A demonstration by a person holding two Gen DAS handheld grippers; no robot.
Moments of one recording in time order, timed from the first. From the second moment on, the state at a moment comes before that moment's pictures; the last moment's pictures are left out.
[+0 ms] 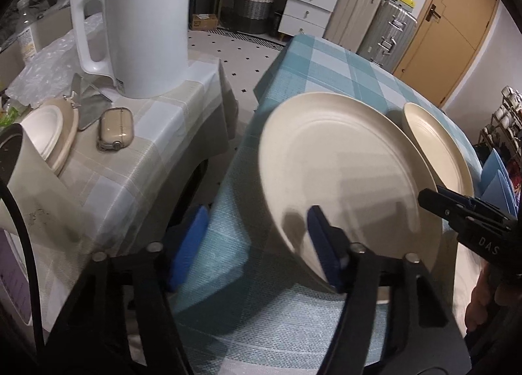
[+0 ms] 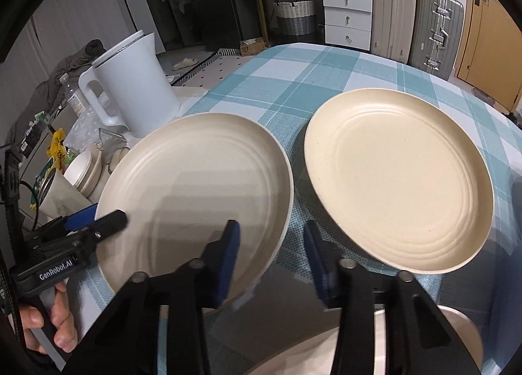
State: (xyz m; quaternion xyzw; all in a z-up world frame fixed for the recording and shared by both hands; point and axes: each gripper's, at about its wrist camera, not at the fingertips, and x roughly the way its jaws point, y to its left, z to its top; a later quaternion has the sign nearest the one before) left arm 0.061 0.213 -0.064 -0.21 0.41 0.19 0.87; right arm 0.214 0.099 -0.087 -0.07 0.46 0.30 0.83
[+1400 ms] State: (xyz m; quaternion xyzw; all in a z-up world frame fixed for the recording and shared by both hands) left arm 0.049 0.199 -0.040 -0.18 0.38 0.17 0.89; right arm 0.197 0.092 -0.071 -0.08 0.44 0.29 0.85
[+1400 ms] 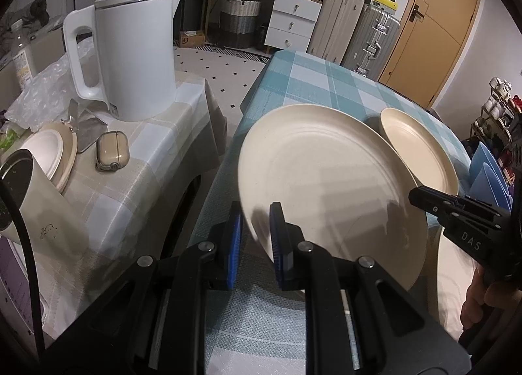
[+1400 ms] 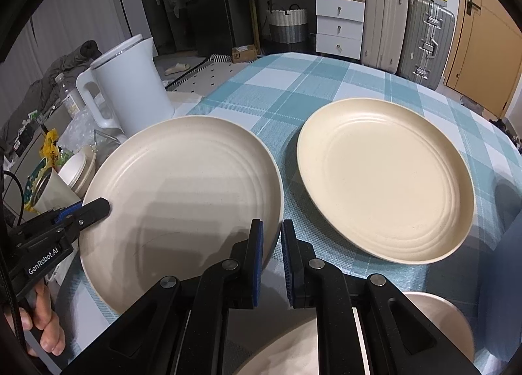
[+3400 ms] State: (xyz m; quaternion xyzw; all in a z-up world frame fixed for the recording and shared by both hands) left arm 0.030 0.055 0.031 -0.08 0.36 0.04 0.93; right arm 0.090 -0.065 0.009 -0.01 0.38 0.19 0.91
